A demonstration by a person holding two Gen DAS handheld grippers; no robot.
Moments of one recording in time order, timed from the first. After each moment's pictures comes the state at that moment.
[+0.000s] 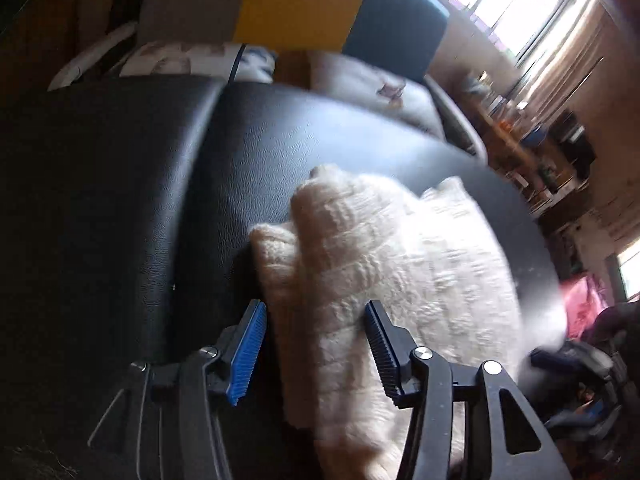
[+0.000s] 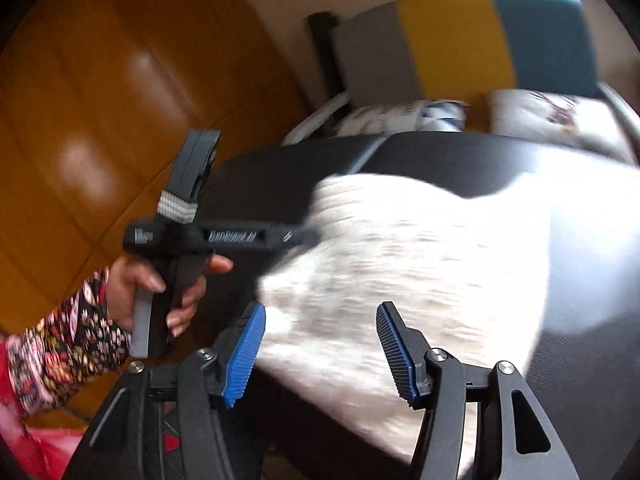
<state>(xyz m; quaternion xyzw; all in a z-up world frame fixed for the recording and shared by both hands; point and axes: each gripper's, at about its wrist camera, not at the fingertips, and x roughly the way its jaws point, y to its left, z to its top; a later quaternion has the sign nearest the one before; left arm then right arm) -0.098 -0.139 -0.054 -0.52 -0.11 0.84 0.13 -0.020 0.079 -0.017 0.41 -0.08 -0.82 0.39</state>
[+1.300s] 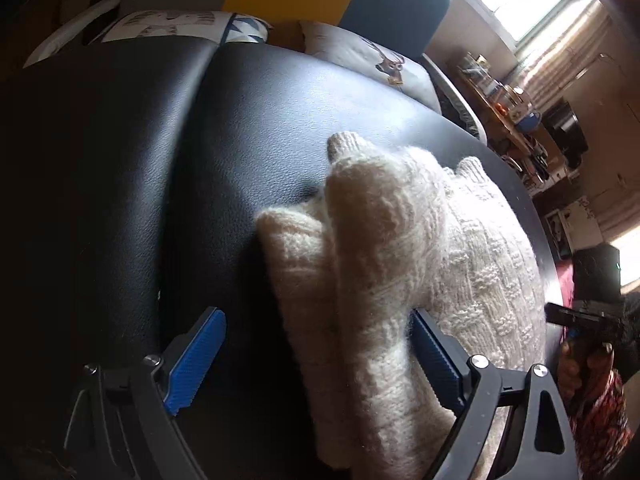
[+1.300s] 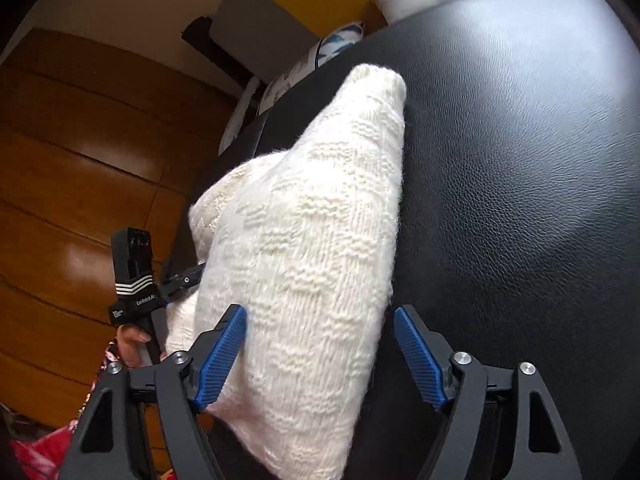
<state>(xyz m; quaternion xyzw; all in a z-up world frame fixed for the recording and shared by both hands) -0.109 -0.160 -0.091 -0.54 -0.12 0.81 0.18 -0.105 0.194 -0.100 0.53 -0.28 -0.74 0.30</state>
